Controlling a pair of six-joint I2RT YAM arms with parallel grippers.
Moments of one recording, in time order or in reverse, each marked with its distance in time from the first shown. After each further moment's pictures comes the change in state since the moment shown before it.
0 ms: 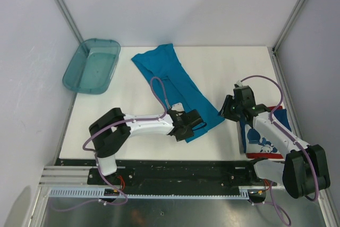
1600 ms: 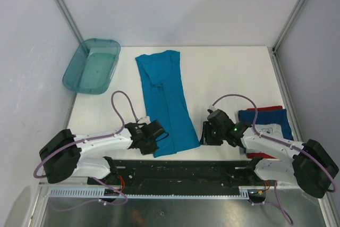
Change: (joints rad) left arm 0.116 -0.520 -0.530 -0.061 0.109 0.155; right arm 0.489 -0.040 -0.181 0.039 0.008 0.188
